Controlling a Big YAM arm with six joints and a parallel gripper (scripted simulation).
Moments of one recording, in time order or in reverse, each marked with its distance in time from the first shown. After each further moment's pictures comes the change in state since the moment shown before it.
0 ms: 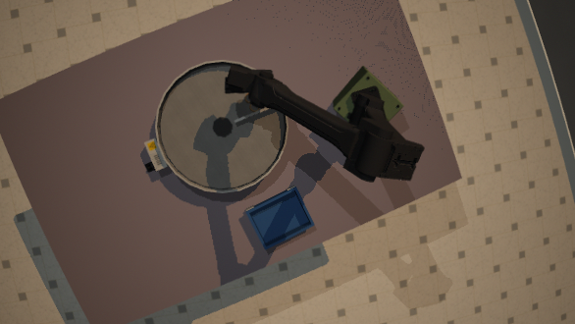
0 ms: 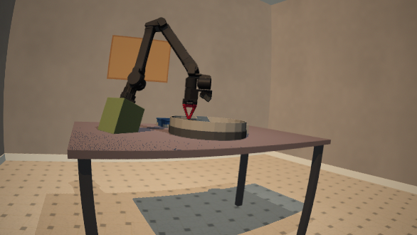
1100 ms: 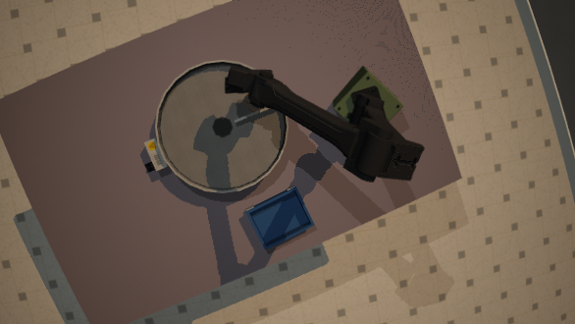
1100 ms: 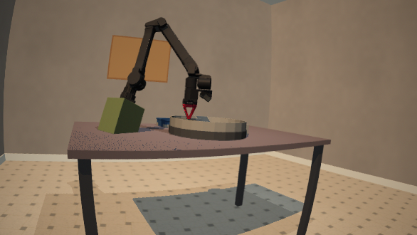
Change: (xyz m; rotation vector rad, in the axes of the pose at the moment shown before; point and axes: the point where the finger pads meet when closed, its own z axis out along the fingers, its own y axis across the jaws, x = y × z) arm 0.000 0.000 0.000 0.000 -0.001 0.001
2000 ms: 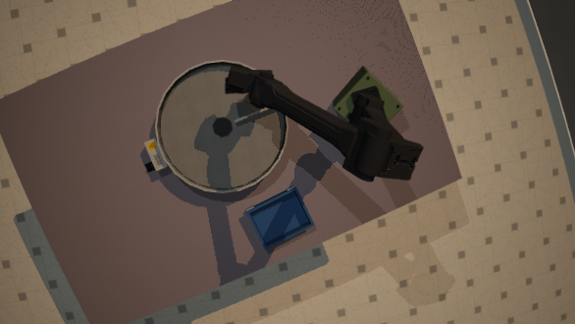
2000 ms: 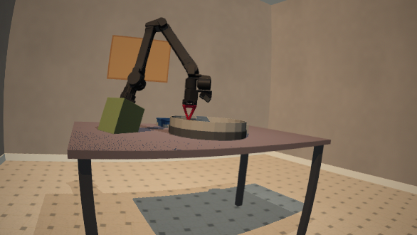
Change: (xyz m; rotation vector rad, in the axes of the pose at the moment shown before) arm 0.001 0.000 0.003 0.000 -0.001 -0.001
